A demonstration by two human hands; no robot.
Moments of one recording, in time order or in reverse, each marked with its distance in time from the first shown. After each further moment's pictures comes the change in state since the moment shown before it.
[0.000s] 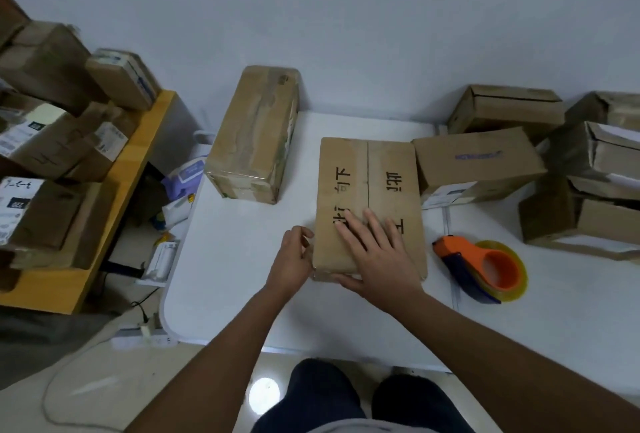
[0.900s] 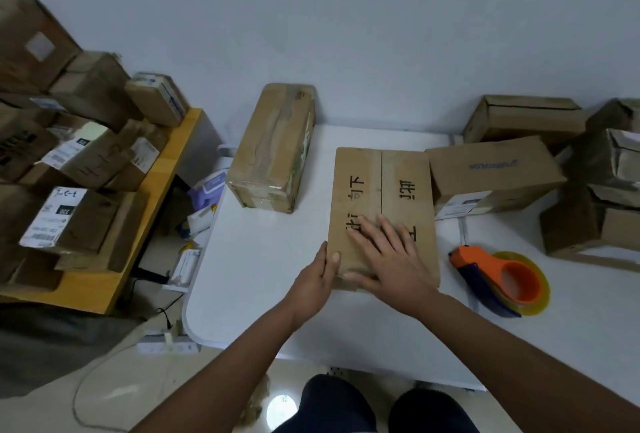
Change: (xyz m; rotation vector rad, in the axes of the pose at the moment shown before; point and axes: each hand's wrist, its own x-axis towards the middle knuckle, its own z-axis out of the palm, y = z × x) left_hand -0.051 0.038 -0.013 -0.208 -0.196 0.007; right_hand 0.001 0.008 -0.007 0.177 0.057 -0.034
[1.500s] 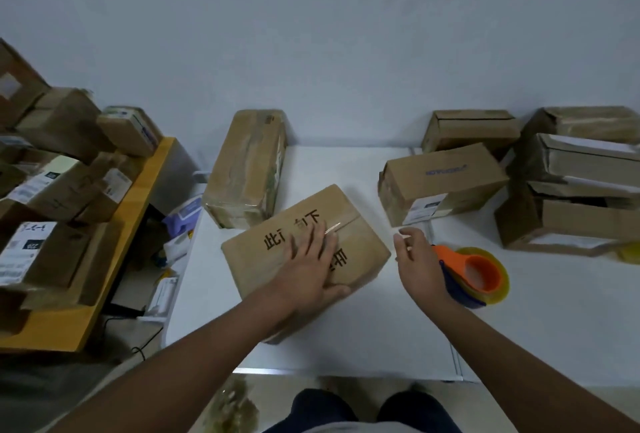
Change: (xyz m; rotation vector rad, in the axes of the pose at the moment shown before) left_hand 0.020 0.038 0.001 1.139 -0.139 0.273; right_hand -0.033 0.035 -0.021 0.698 0.360 0.698
